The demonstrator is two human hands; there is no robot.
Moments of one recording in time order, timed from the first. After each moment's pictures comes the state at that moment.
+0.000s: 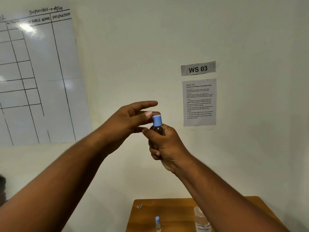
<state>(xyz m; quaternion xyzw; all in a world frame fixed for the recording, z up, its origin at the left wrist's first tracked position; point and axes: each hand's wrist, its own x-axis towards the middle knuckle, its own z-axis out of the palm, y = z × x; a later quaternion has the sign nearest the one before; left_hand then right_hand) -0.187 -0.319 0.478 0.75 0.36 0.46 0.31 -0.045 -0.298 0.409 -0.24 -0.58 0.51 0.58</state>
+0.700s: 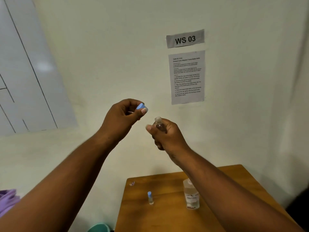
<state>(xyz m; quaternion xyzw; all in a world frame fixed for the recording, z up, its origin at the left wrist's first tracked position) -0.162 -0.258 0.414 0.71 0.42 0.52 0.22 0.001 -0.261 0.343 -0.33 -0.61 0.41 0.59</state>
